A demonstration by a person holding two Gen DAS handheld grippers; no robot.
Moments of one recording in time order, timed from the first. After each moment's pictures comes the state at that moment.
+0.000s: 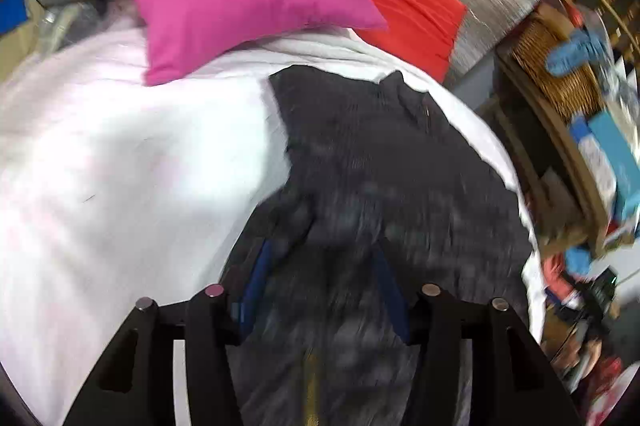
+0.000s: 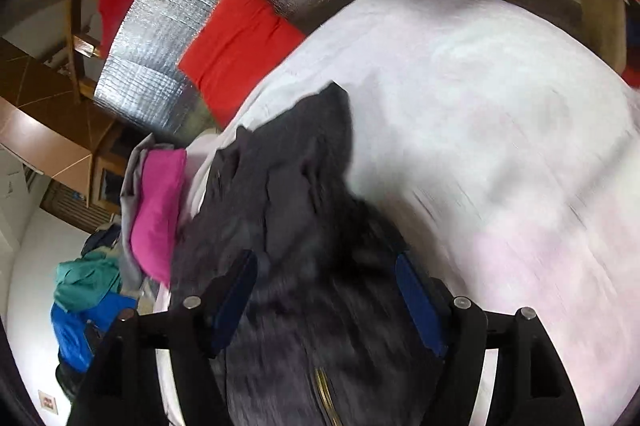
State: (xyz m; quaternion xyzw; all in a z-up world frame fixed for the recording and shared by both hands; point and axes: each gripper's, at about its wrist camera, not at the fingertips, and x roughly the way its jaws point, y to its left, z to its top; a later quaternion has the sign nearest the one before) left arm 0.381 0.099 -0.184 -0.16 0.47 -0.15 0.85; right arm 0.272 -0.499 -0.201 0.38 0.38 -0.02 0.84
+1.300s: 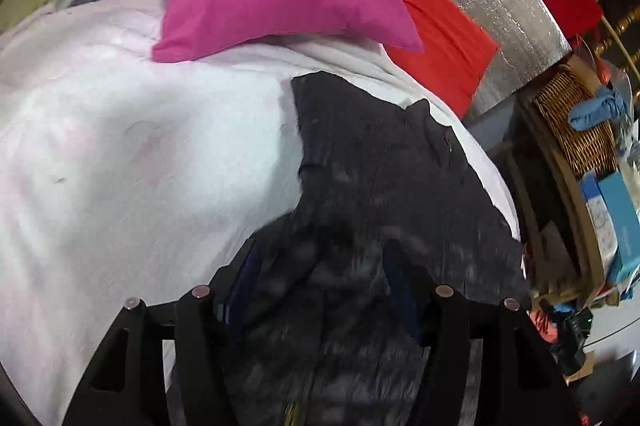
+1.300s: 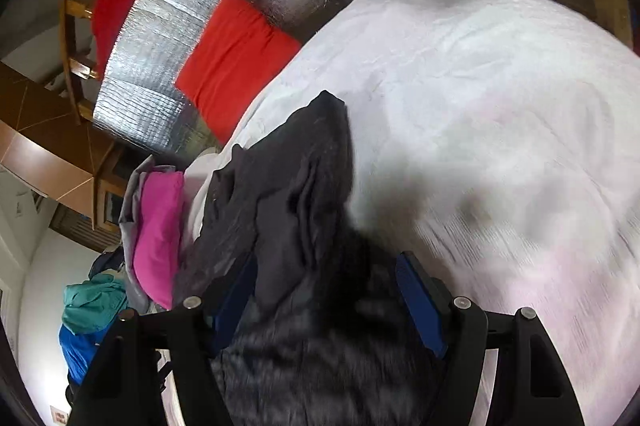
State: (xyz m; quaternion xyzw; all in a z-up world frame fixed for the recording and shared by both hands) left arm 0.438 0.093 -0.219 -0.26 0.46 -0.11 0.84; right arm 0.352 -0.514 -0.233 0.41 0.35 -0.01 0.84
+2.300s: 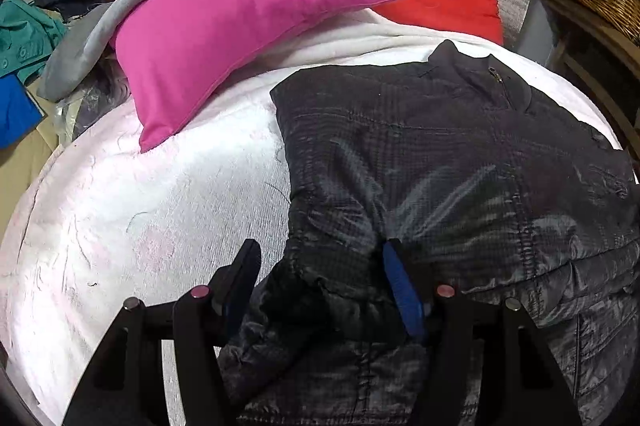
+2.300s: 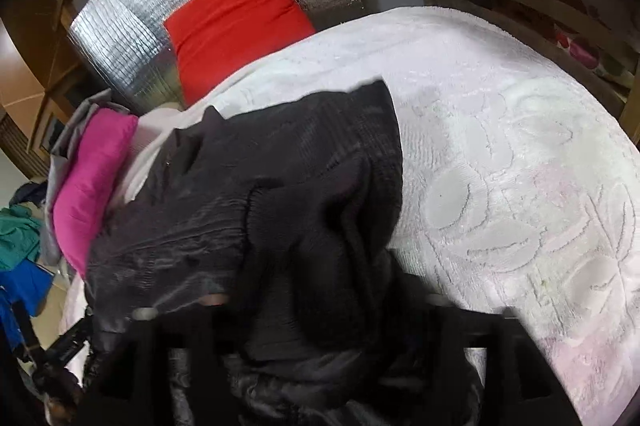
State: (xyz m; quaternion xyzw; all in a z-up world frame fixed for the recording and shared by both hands) left arm 0.466 0.007 -0.235 0.02 0.45 -0.02 0.89; right arm 0.403 -0.445 -0.219 0.22 0.38 -0.08 0.89
